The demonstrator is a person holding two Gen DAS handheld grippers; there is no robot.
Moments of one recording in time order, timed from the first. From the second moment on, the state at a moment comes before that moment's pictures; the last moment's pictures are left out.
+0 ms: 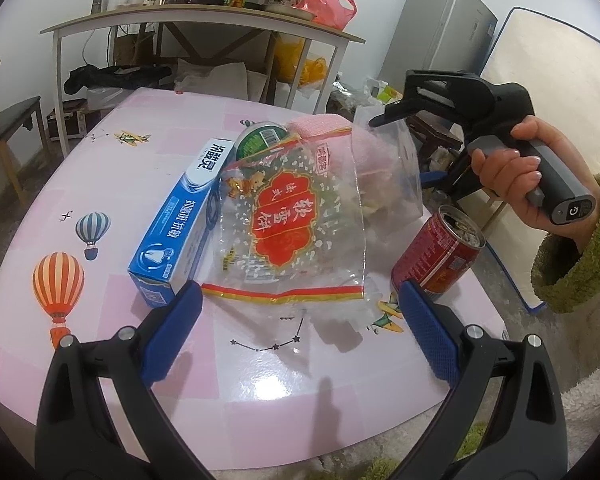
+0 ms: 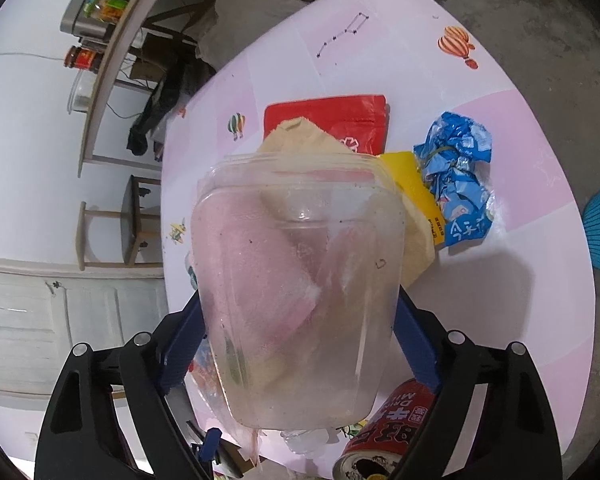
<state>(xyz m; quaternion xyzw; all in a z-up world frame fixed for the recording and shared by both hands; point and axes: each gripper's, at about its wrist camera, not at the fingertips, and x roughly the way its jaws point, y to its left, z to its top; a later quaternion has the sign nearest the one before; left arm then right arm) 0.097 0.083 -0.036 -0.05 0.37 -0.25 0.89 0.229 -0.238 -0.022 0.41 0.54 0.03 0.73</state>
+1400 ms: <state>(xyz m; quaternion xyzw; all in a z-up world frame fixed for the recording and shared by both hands) 0.114 0.040 -0.017 0.01 0.36 -0.18 0.92 0.088 -0.366 0.002 0.54 0.37 0.07 0.75</state>
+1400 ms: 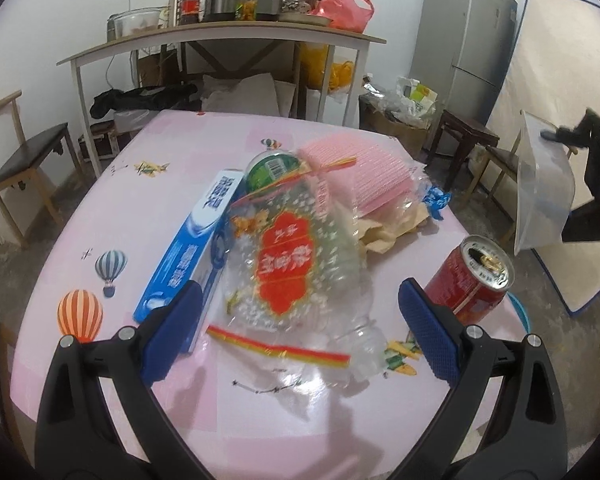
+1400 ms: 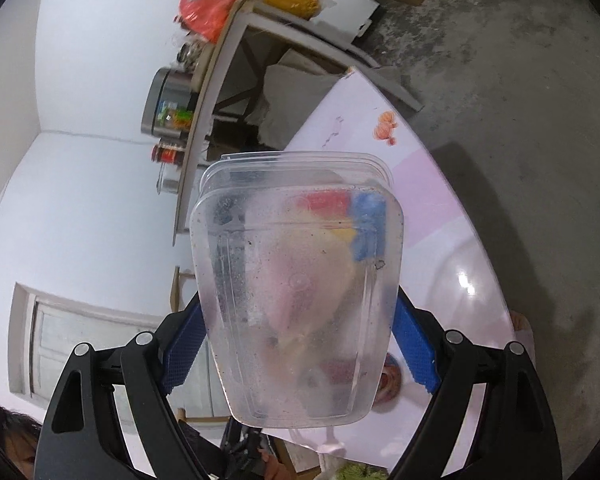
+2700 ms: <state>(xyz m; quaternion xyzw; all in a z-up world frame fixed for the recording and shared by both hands) 0.322 -0.273 -0.067 0.33 0.61 -0.31 0.65 0.034 -0.437 -0.048 0.57 0.33 0.02 0.75</state>
